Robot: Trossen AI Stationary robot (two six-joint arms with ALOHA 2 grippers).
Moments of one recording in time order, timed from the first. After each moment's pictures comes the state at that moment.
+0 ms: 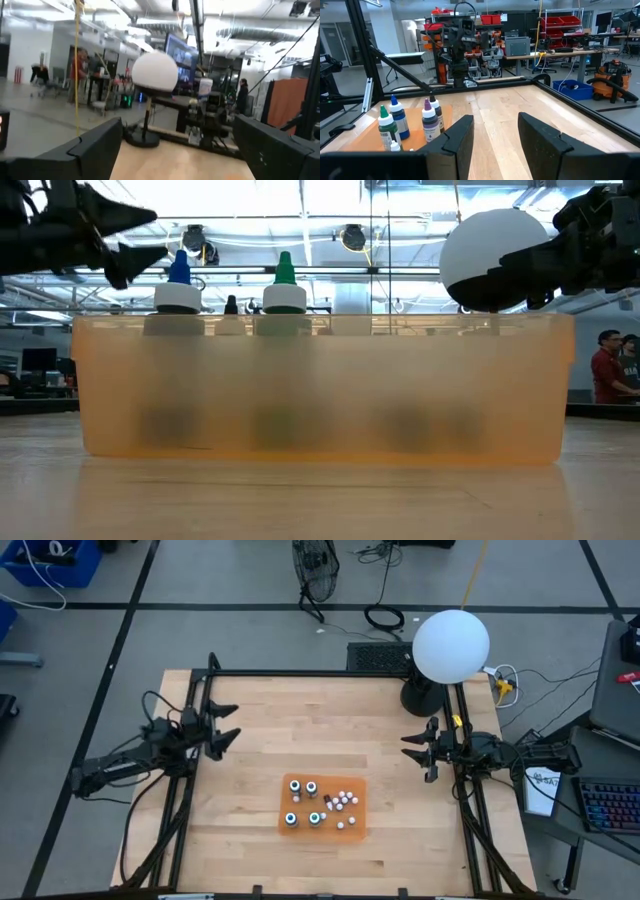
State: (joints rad) left arm 0.32 0.03 0.01 0.34 0.05 -0.17; right arm 0.04 0.04 0.02 0.07 0.18 0.07
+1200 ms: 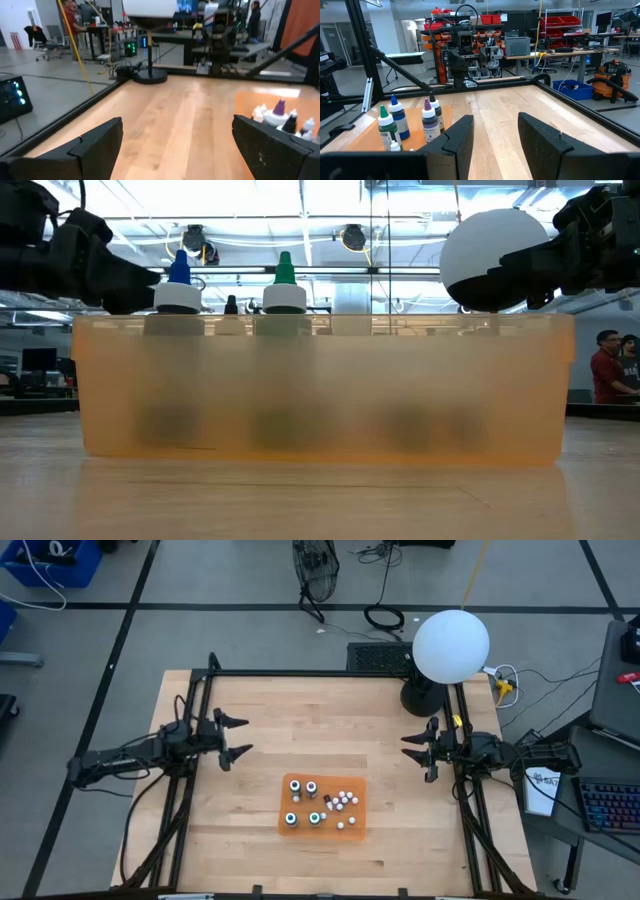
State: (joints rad) left arm 0.21 0.07 0.01 0.01 -0.02 -0.01; right arm 0.04 0.04 0.02 0.07 0.18 0.07
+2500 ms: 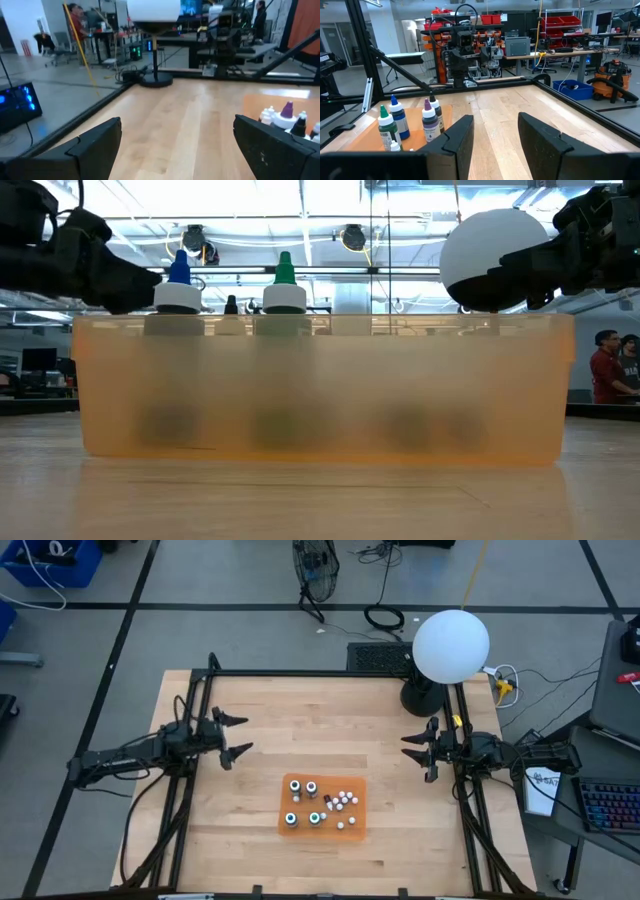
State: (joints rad) left arm 0.21 0.07 0.01 0.03 -0.05 0.02; right arm 0.04 0.04 0.02 0.07 0.18 0.07
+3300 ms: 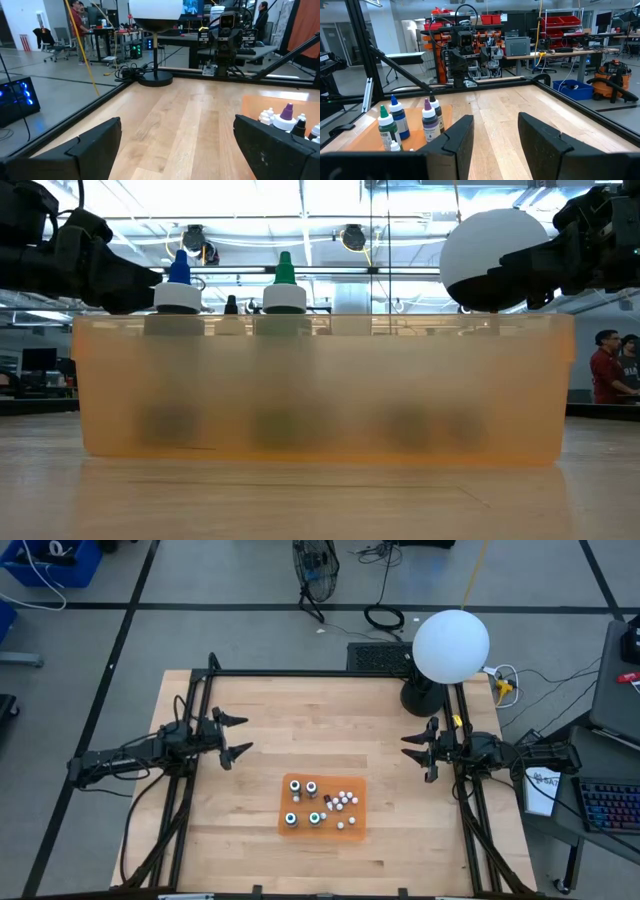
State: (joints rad) left arm 0.21 0.07 0.01 0.03 -0.05 0.00; right arm 0.04 0.04 0.02 0.07 0.18 0.07
